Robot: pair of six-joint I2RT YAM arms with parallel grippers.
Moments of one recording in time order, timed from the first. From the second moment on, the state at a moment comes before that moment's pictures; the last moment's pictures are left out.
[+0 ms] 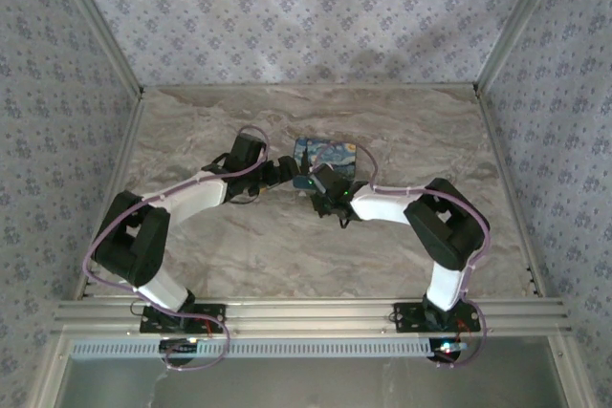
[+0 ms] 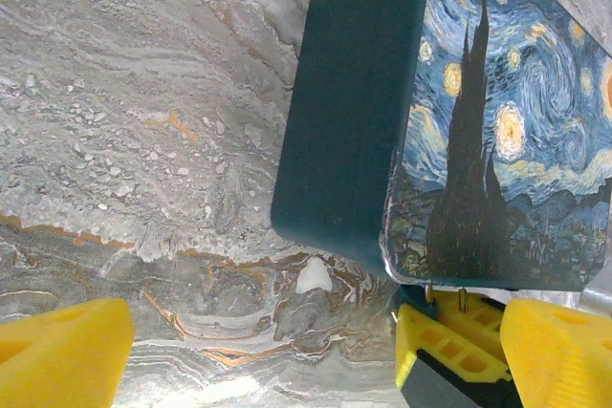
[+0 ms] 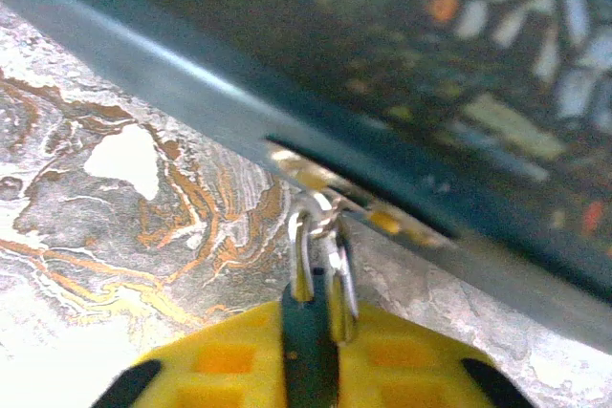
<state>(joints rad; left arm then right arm) -0.52 1.59 0.94 -0.16 0.20 -0.81 0.79 1.79 0.96 -0.17 0.25 0.30</state>
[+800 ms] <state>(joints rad) -0.52 1.69 1.01 -0.16 0.21 -0.81 0.77 1.70 0.91 -0.24 0.15 0.15</state>
